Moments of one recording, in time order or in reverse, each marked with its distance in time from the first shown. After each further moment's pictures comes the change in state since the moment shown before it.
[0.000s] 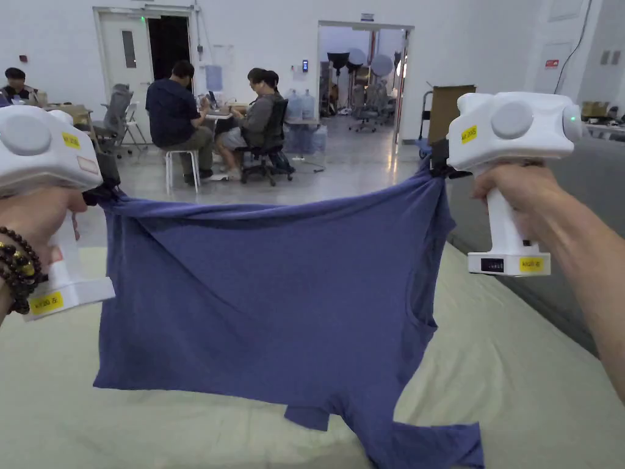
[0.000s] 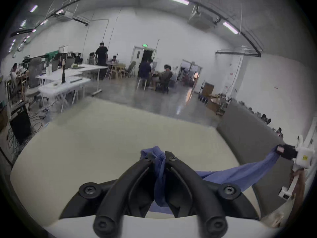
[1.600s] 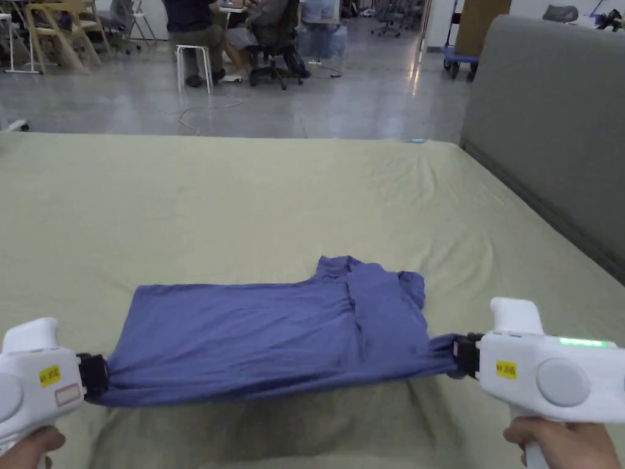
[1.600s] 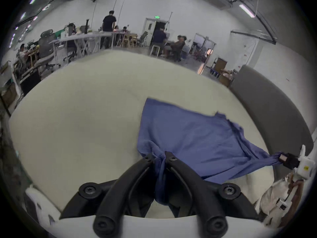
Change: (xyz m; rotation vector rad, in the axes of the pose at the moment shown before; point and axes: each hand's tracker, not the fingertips) left arm -0.117 -0.395 0.164 -0.392 0.127 0.067; right arm -0.018 -0.424 0.170 -0.414 -0.007 -0.085
